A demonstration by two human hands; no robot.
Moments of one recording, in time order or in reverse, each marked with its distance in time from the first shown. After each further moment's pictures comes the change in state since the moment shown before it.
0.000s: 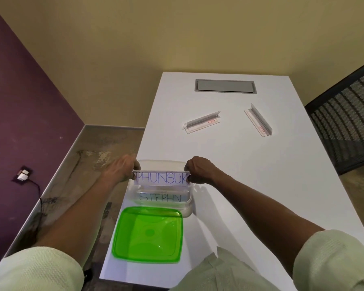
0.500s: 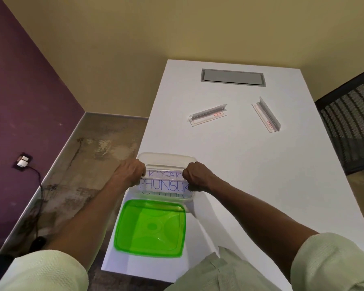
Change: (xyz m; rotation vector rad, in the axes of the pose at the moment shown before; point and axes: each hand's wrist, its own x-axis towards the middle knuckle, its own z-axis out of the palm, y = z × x) left_hand -0.006 0.009 0.036 0.339 -0.045 0.084; right_hand 0.005 -0.022 0.036 -0.322 -0.035 -0.201
